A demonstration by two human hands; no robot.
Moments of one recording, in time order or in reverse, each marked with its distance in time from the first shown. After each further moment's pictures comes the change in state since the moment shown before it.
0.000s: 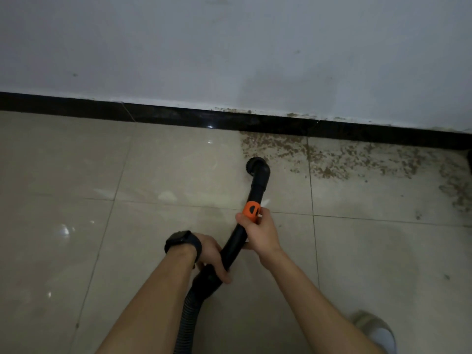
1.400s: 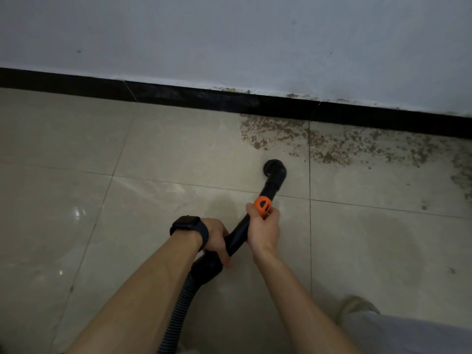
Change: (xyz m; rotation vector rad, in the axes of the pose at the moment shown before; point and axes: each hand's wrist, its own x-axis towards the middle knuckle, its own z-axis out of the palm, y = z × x) left_hand 0.016 0.028 0.044 0.215 0.206 0.022; right_hand -0.010 0.050 -0.023 0.090 0.207 0.005
